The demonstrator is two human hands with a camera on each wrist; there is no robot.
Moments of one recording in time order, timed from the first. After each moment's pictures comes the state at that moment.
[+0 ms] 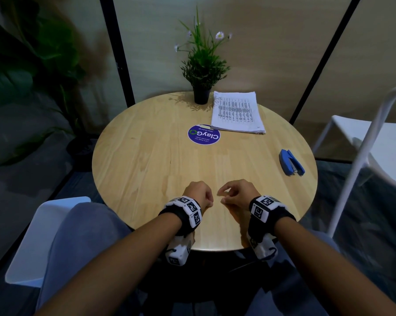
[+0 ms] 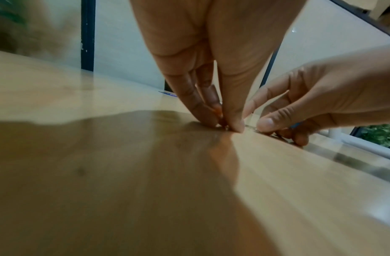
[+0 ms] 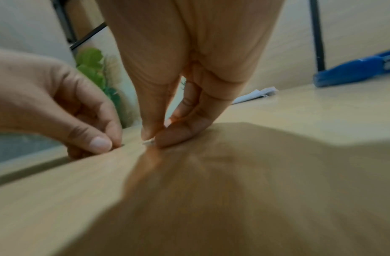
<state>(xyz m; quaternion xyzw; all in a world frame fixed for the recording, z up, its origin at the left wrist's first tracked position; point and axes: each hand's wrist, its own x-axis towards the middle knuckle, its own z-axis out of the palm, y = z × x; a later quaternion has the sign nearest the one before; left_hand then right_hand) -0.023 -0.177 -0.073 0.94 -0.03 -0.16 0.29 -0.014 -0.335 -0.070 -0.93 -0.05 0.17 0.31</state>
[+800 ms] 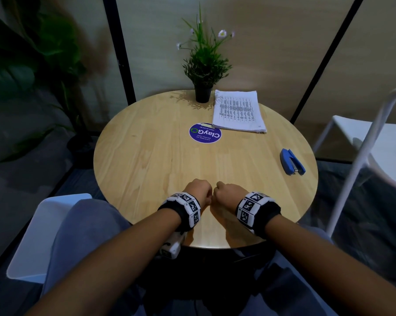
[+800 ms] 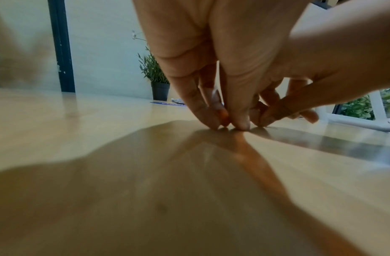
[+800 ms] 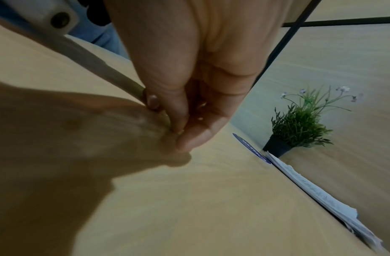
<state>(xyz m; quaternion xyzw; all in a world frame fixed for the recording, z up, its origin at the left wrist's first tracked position) -0.017 -0.177 -0.073 0.97 -0.10 -0.17 0.14 -0.018 -0.290 -0.062 -0.94 -0.26 0.20 -0.13</state>
